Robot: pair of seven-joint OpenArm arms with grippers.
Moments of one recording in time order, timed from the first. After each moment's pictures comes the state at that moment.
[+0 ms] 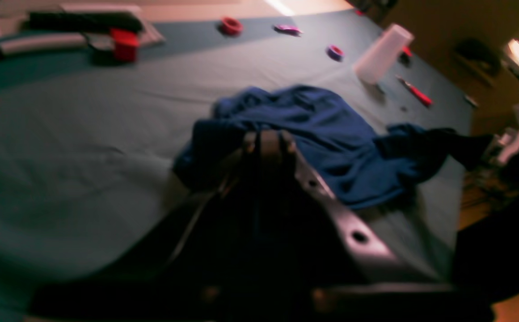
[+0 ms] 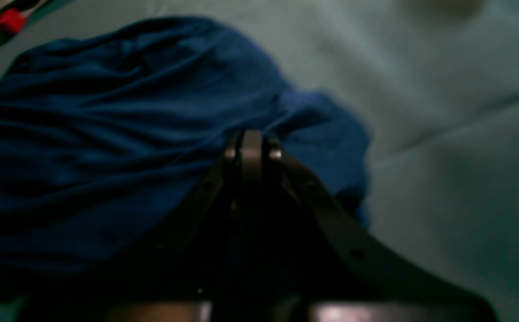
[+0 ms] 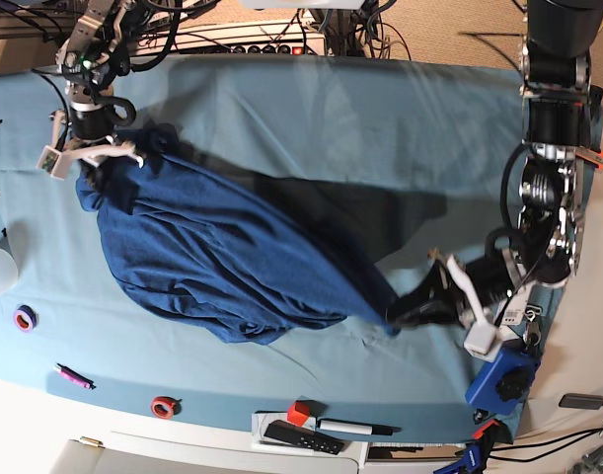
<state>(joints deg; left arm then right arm) -18.5 -21.7 3.7 79.8 -65.8 -43.3 48.5 -22.2 1.8 31.5 112.1 24.6 7.7 -31.8</state>
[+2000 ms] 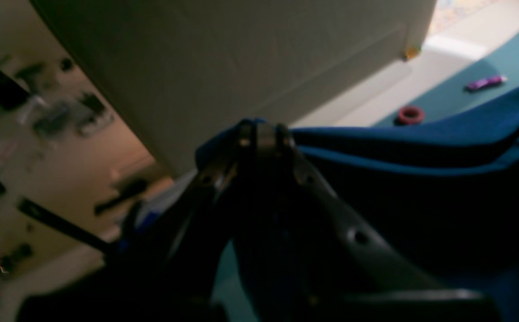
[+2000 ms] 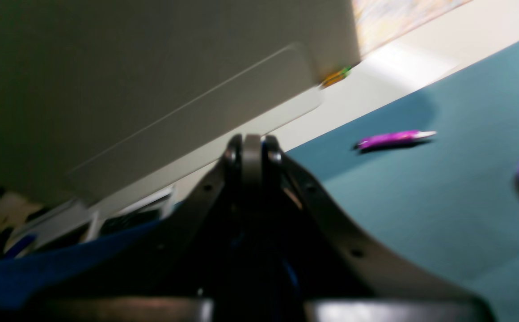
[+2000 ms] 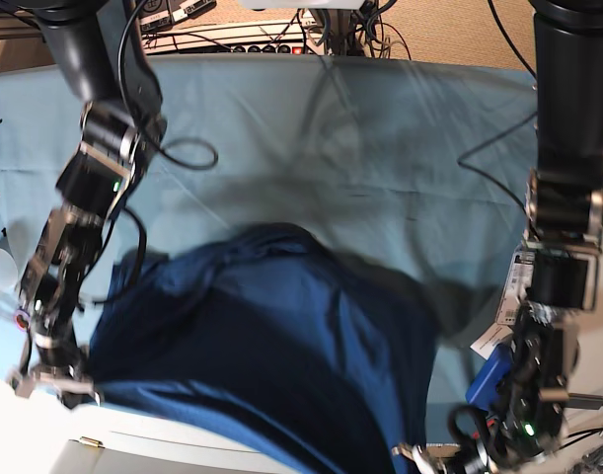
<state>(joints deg) -58.5 -17.4 18.7 57.3 -24.3 -29.3 22.7 40.9 12.1 27.0 63.4 16.8 10.0 -29.2</state>
